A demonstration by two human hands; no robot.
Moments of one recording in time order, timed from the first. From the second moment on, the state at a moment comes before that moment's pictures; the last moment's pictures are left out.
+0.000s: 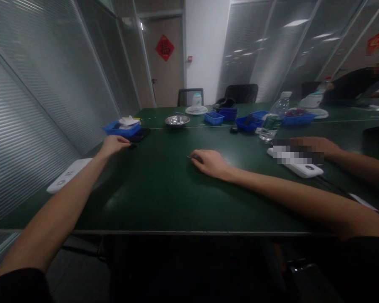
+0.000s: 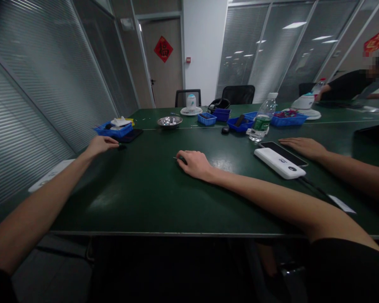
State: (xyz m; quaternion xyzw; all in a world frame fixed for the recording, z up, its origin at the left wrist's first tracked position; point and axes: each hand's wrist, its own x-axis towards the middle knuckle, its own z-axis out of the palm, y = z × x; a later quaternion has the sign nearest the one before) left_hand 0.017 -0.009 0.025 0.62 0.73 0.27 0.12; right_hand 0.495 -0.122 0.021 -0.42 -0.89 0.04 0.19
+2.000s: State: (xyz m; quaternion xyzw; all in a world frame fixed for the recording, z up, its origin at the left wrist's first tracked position) left_hand 0.218 -0.108 0.015 0.87 0.37 0.24 0.23; right_hand 0.497 -0.126 0.023 -0.29 -0.94 0.04 0.21
